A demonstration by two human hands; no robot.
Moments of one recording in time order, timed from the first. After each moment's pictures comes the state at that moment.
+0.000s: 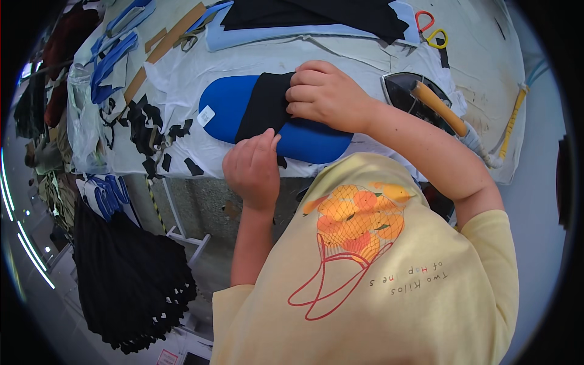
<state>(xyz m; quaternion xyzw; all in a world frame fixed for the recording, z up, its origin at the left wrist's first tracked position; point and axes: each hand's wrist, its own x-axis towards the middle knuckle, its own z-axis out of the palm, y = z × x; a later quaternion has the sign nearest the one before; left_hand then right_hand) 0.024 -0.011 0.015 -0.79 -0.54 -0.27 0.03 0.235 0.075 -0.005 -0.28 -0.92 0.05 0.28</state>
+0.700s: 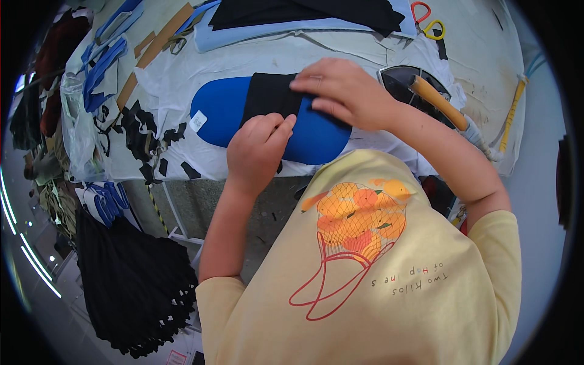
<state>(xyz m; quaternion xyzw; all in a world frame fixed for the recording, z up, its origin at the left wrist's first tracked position) 0.025 0.032 0.023 -0.90 -0.39 -0.15 -0.16 0.274 0.062 -0.010 -0.39 -0.85 0.26 0.25</state>
